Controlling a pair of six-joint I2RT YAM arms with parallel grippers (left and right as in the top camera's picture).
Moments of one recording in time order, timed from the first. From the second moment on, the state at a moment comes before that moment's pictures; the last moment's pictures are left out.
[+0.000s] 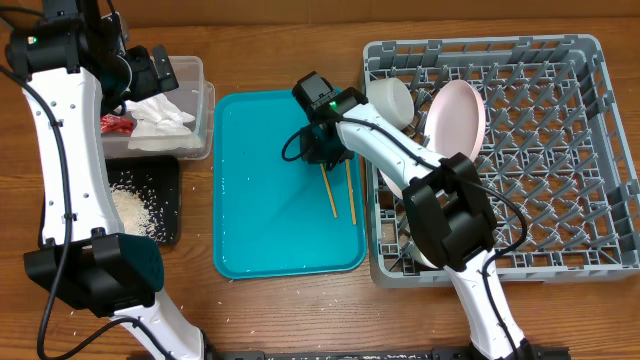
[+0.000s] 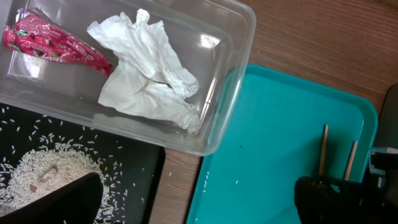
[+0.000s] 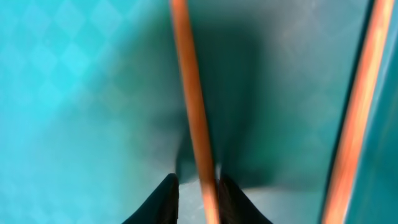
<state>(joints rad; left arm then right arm) 0.20 1.95 2.16 -1.36 0.10 -0.18 0.61 2.38 1.95 -0.93 -0.08 0.55</state>
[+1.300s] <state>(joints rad) 0.20 1.95 2.16 -1.36 0.10 -0.18 0.59 2.34 2.69 -1.54 0.04 0.51</state>
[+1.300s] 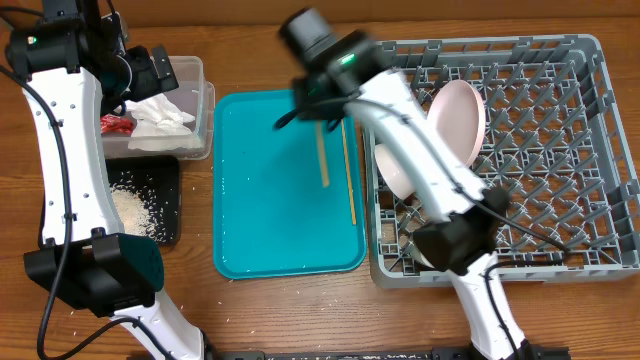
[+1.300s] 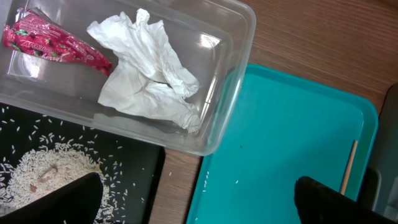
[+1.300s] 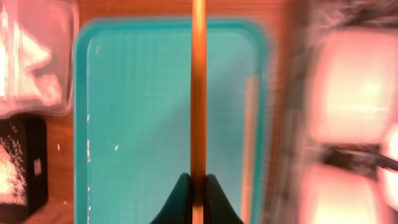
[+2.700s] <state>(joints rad) 0.20 1.95 2.16 -1.36 0.10 -0.18 0.29 1.88 1.85 -1.57 0.14 0.40</state>
